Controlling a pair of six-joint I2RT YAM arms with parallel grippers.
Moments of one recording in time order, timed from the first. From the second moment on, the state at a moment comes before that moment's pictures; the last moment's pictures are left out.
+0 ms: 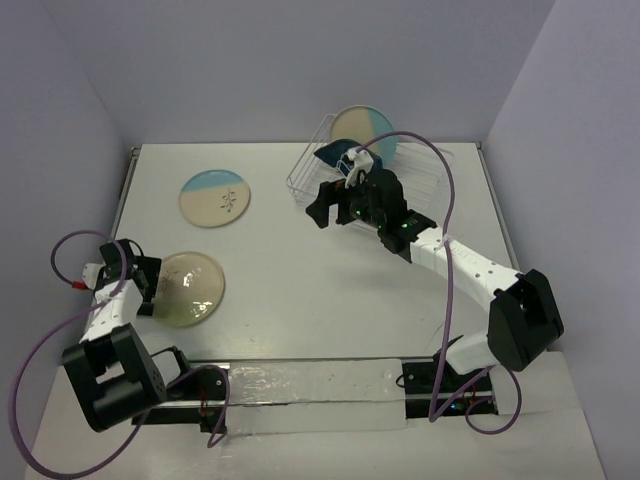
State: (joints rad) left arm 0.40 1.15 0.53 -0.40 -0.19 -1.03; right arm 0.58 1.41 1.02 0.08 -0.17 0.30
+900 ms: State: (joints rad) left arm 0.05 1.29 0.55 -0.18 -0.14 -0.94; right arm 0.66 1.59 1.02 0.11 -0.21 0.31
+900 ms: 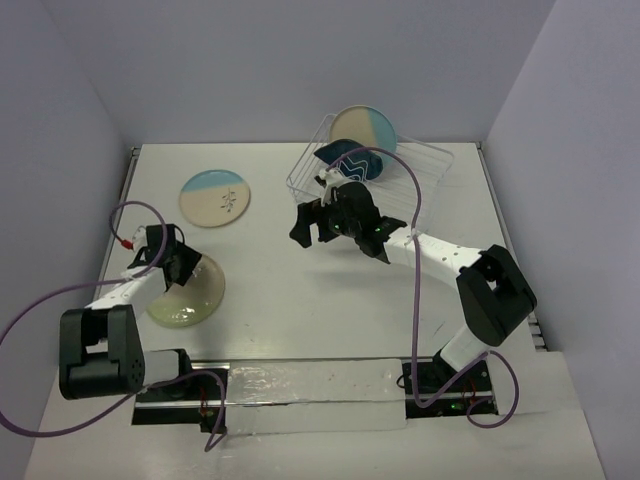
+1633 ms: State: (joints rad) left arm -0.54 1.70 0.97 -0.38 -0.35 -0.97; right arm 0.66 1.42 0.81 0.16 -0.06 0.33
